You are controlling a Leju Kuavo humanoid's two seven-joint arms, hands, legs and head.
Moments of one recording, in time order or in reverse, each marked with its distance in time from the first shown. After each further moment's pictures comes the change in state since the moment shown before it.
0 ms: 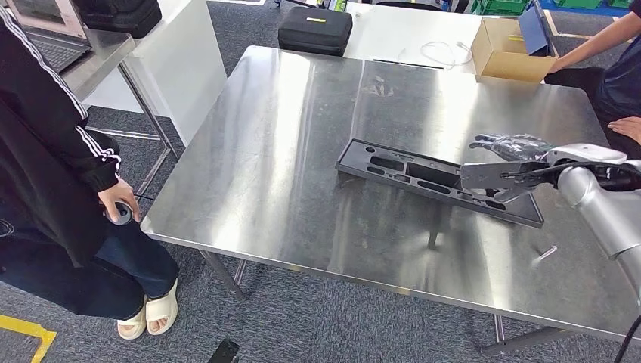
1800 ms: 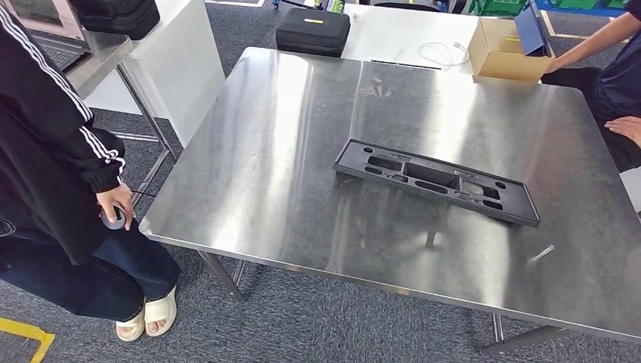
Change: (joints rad) left arm 0.101 -0.025 0.111 0.008 0.058 0.070 -0.159; right arm 0.390 -0.195 -0.888 0.193 -0.549 -1.165 -0.112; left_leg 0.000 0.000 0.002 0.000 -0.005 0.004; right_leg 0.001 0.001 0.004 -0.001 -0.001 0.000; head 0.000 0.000
